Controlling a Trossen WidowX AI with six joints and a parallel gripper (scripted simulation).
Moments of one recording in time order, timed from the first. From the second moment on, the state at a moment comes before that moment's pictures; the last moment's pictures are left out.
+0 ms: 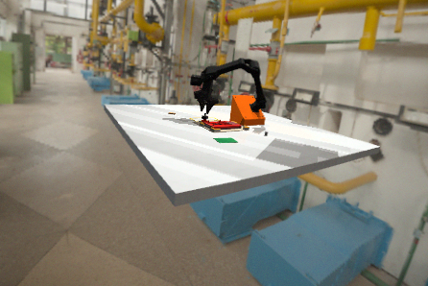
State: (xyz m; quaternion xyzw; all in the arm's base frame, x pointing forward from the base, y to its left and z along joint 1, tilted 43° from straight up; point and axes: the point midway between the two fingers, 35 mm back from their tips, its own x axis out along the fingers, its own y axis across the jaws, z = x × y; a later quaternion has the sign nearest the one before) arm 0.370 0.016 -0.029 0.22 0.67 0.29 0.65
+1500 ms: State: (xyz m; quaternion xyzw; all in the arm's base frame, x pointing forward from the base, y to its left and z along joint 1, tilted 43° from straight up) arm 0.364 0.032 -0.043 0.22 0.68 0.30 0.64
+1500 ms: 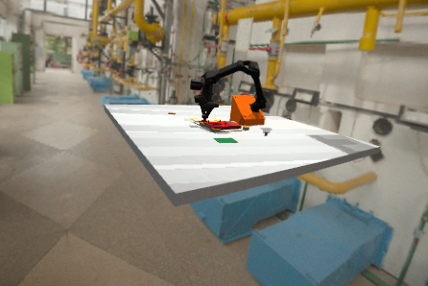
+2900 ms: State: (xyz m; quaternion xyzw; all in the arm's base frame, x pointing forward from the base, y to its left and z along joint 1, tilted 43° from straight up) arm 0.365 0.032 -0.040 0.21 0.68 0.30 0.63
